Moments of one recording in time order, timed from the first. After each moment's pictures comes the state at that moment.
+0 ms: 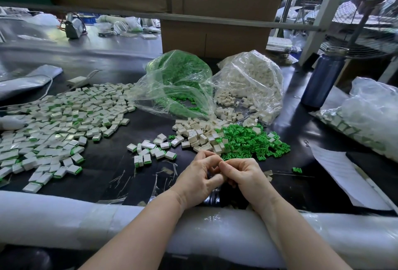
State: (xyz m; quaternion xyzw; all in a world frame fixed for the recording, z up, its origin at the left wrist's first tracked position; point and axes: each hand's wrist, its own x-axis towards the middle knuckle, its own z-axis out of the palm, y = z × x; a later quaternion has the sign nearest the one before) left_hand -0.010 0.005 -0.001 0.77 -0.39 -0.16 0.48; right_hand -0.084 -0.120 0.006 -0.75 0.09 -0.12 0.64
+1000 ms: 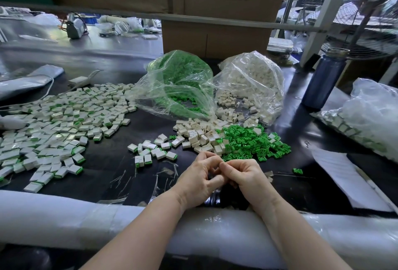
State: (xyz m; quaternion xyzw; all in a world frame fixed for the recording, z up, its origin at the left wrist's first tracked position) left_hand -0.010 0.006 0.000 0.75 -0.40 -0.17 0.51; right_hand -0.085 -0.119 0.008 -0.74 0.08 -0.13 0.66
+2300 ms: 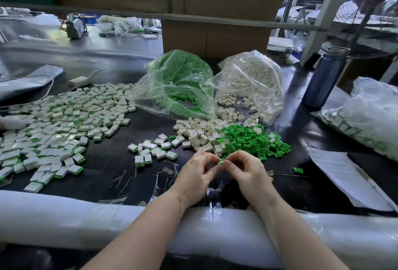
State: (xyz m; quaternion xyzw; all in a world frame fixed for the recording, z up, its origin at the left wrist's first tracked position) left_hand -0.012 0.003 0.005 0.79 -0.35 -0.09 0.51; right_hand -0.082 -0.122 0.004 -0.81 0.14 -0.21 0.53
